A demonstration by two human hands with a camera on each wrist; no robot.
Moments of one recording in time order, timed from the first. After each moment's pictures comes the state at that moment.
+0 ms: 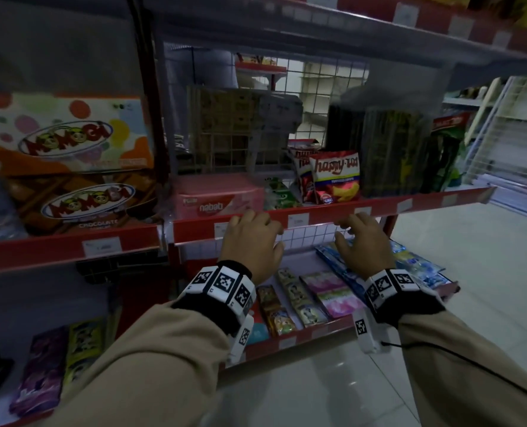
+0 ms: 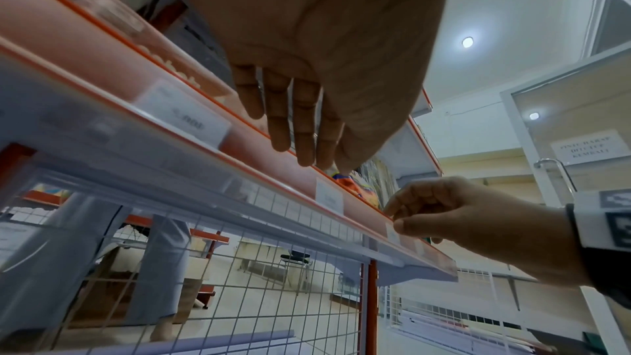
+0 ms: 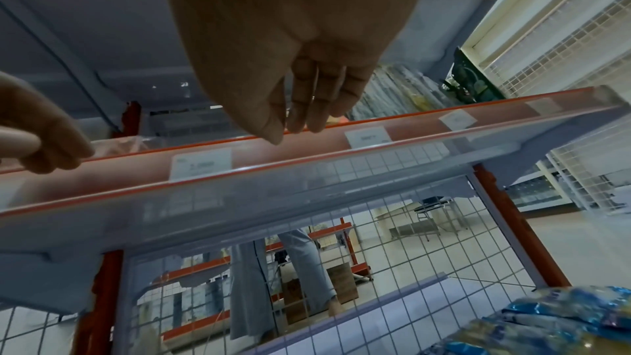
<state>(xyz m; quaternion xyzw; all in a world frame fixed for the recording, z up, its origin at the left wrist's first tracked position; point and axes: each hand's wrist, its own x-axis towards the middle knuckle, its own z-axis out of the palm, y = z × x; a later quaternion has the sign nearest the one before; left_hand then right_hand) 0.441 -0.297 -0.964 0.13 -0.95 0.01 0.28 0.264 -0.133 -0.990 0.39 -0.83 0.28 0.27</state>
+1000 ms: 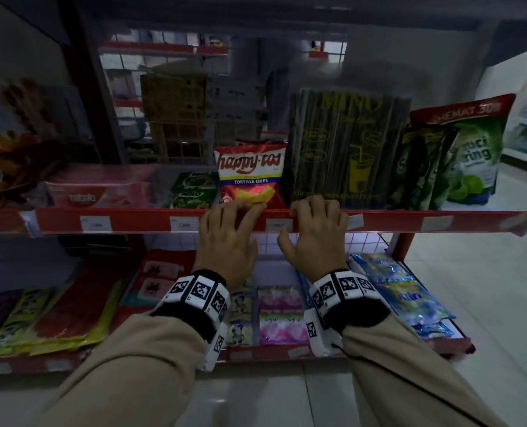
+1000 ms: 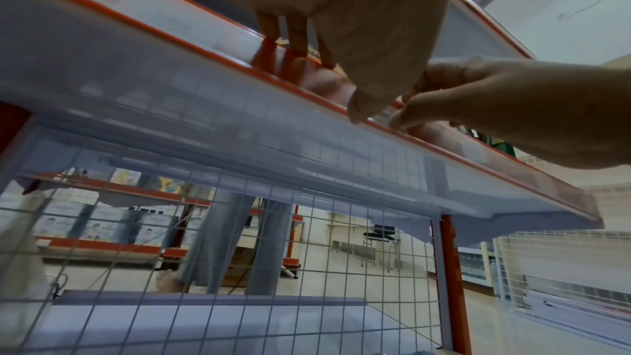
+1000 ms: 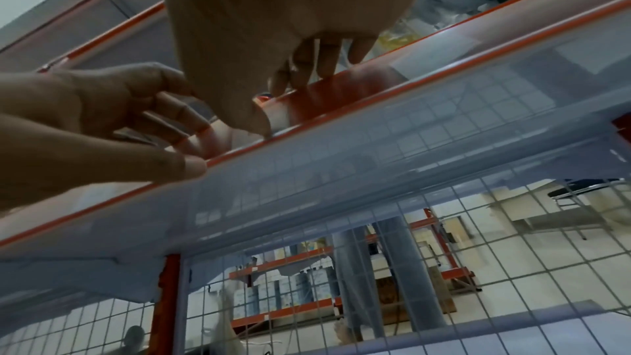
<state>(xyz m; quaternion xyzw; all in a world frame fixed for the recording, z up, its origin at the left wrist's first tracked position) 0.257 -0.181 -0.992 0.29 -0.88 0.12 0.36 0.109 -0.092 -0.984 0.51 -0.74 0.29 0.34</state>
